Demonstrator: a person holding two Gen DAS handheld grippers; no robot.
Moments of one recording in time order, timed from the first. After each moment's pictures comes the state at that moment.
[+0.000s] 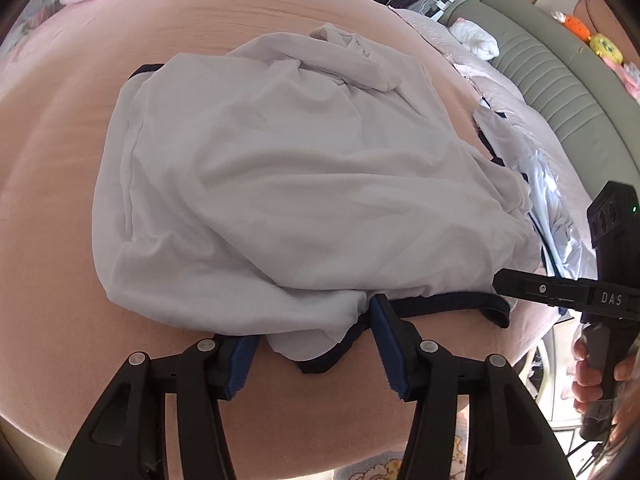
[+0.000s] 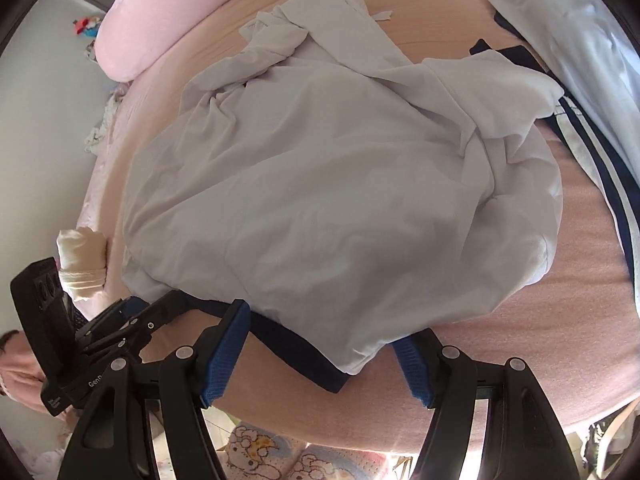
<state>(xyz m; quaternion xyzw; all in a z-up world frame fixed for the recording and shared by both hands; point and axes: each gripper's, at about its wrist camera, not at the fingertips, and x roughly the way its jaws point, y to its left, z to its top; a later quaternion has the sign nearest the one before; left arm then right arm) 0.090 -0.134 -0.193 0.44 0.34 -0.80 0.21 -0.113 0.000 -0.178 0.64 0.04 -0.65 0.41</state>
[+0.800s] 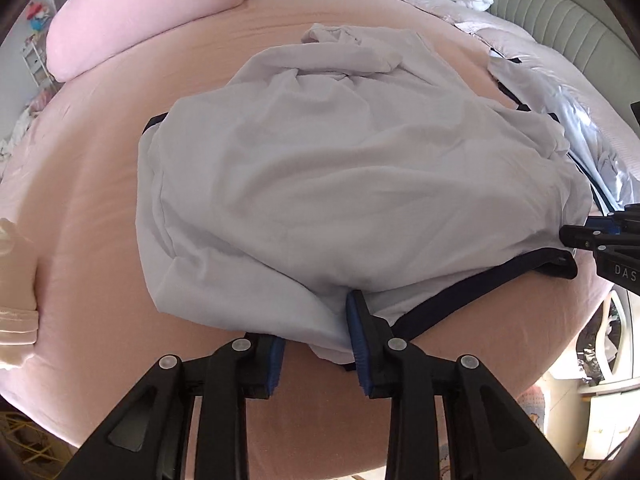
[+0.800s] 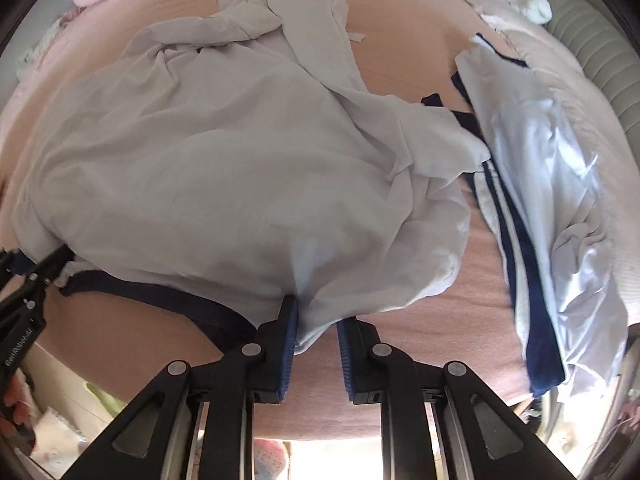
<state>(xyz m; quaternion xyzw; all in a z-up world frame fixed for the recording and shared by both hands) 0.082 -0.105 -0.175 0.51 0.16 -0.80 0.27 -0.080 -0.039 -0.166 0.54 0.32 -0.73 0.27</state>
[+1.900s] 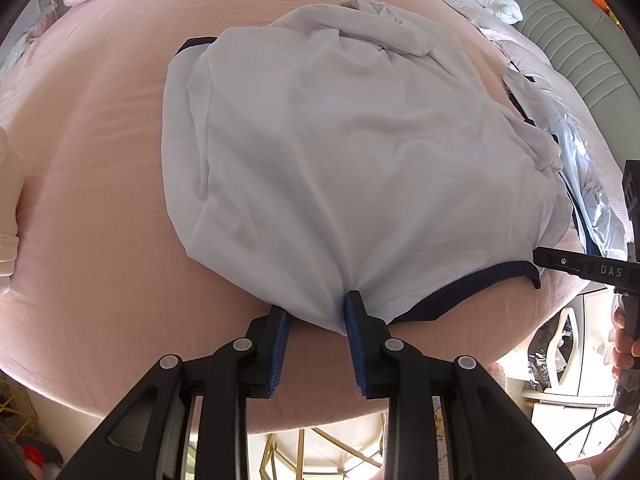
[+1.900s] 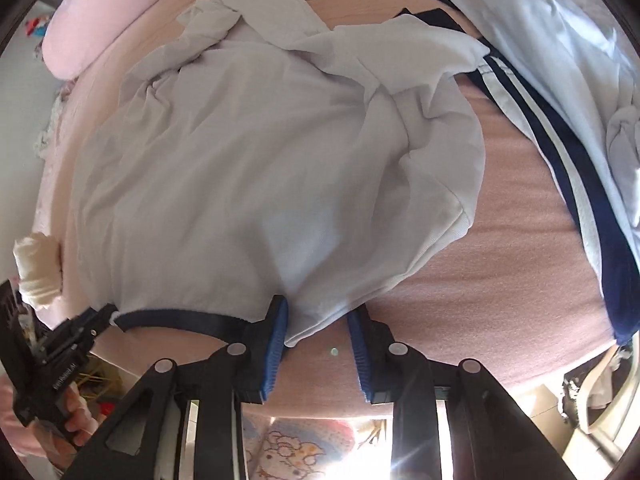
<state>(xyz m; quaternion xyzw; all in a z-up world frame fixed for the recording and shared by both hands) 0.140 -0.123 -0.168 0.52 0.29 -0.77 0.24 -0.117 0.005 -0.177 0.65 0.14 -0.68 0.31</state>
